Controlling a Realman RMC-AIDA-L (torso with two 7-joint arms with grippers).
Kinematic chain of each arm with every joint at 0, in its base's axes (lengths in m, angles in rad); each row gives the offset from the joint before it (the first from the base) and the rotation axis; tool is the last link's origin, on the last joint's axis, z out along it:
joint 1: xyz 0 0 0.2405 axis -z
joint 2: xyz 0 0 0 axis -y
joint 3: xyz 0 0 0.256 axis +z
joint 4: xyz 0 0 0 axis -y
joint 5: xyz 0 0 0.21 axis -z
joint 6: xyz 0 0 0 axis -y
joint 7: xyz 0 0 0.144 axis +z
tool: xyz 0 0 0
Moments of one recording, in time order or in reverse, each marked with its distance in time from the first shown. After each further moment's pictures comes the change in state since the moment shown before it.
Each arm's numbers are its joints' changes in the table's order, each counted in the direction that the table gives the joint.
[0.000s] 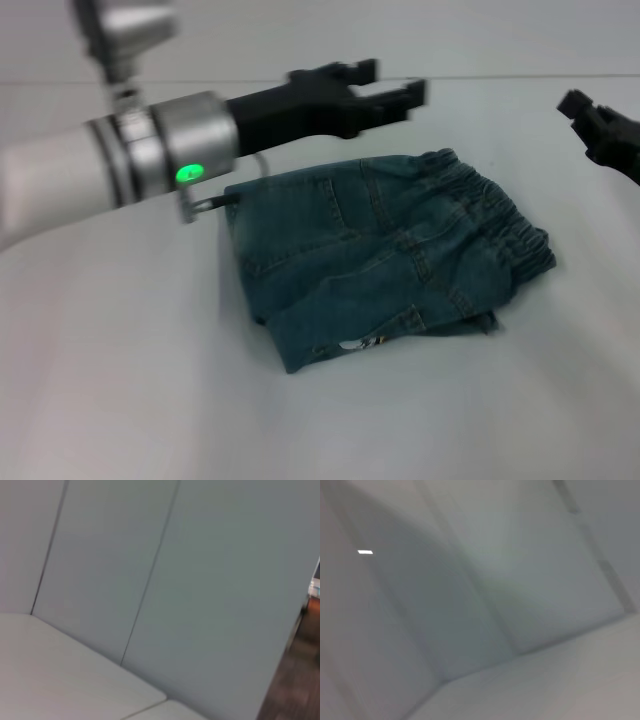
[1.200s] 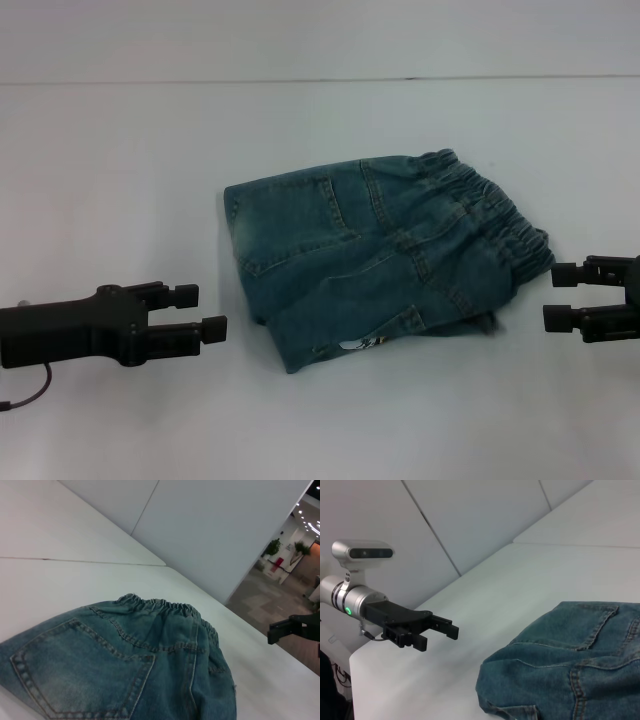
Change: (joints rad) left arm -0.258 -0.056 -0.612 -0.086 -0.725 -0.628 -0.052; right arm 0.061 0.115 -0.373 0.438 0.436 0.497 0.461
